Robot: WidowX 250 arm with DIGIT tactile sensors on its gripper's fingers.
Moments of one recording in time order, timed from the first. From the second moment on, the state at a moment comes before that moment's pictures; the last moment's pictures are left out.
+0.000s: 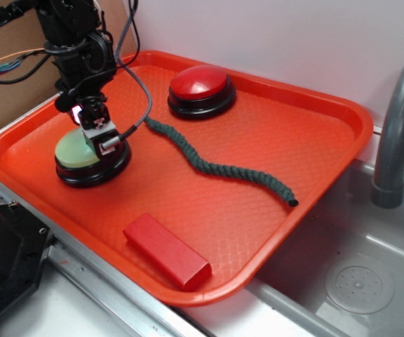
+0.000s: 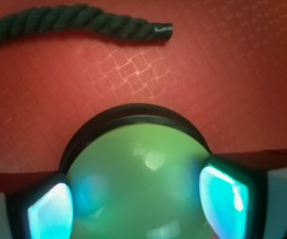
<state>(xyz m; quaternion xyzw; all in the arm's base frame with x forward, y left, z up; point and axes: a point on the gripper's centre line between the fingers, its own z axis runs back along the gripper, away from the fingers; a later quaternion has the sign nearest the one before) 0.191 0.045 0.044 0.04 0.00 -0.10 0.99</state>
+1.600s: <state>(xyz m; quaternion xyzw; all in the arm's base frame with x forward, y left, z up) 0.173 0.054 0.109 0.03 -0.02 -0.03 1.00</state>
